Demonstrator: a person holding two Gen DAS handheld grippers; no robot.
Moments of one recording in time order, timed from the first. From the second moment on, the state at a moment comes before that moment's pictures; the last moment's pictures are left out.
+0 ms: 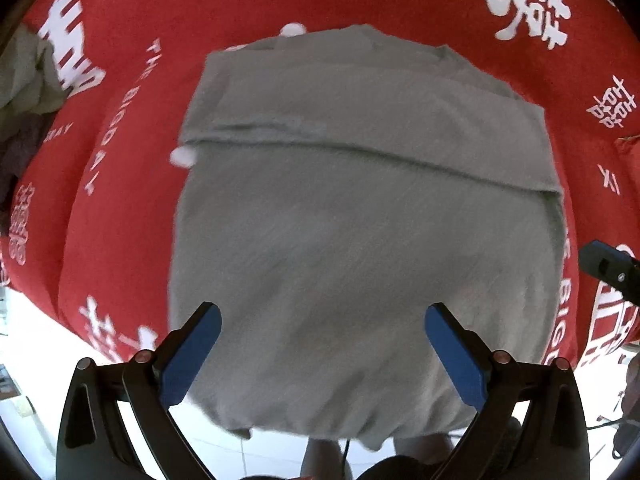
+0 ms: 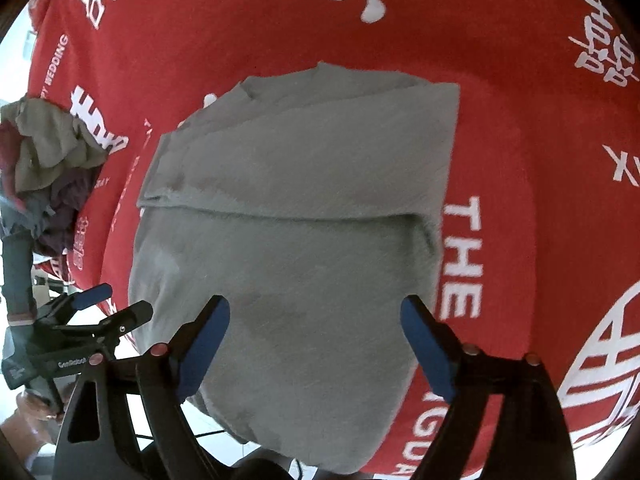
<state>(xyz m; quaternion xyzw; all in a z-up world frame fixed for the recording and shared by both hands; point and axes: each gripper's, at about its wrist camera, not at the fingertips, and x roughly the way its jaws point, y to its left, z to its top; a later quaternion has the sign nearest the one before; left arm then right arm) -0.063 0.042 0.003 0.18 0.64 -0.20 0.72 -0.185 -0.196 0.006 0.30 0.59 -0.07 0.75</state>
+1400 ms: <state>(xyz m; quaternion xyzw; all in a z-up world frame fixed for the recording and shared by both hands) -0.095 0.214 -0.049 0.12 0.67 -0.25 0.69 -0.277 -0.097 -0.026 0.39 0.62 -0.10 0.67</state>
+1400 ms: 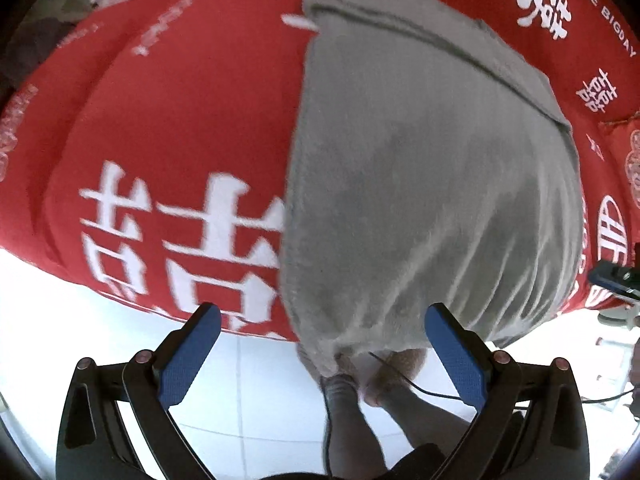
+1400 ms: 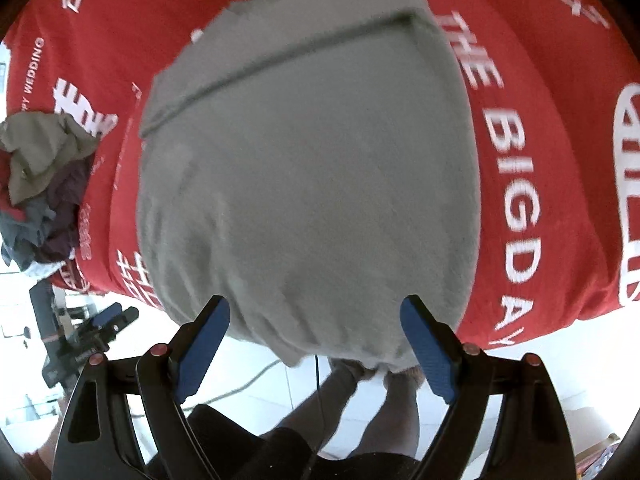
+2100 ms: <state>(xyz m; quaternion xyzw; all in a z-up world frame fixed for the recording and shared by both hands) -0.121 0.186 -0.104 0.08 0.70 -0.34 0.63 -0.350 -0.094 -0.118 0.47 0.61 0.06 0.64</state>
